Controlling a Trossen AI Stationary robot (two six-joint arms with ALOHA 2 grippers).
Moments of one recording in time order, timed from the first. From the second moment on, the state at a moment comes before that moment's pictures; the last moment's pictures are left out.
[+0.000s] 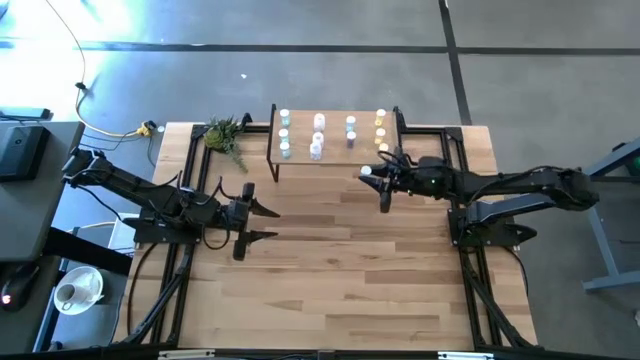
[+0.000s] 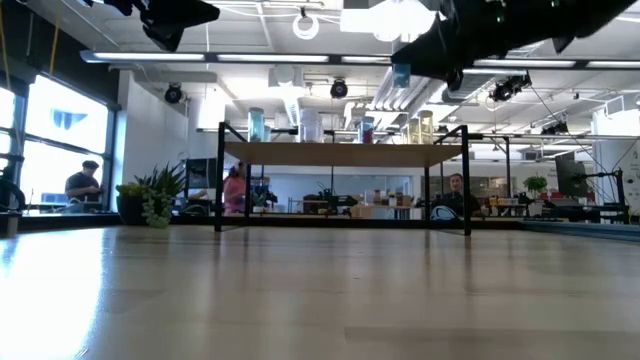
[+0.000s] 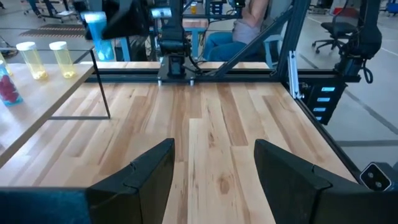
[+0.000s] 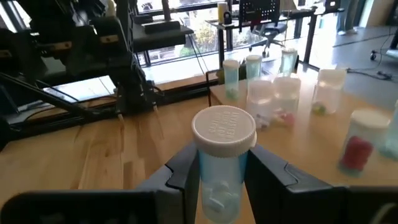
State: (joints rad) left arm -0.22 0.87 0.54 0.07 -0.29 -0.08; right arm -0.14 1.04 0.57 0.31 0.12 0.11
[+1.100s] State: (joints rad) left arm -0.22 0.87 0.54 0.07 -0.30 -0.10; right arm 0.00 1.53 0.84 0.40 0.88 0.17
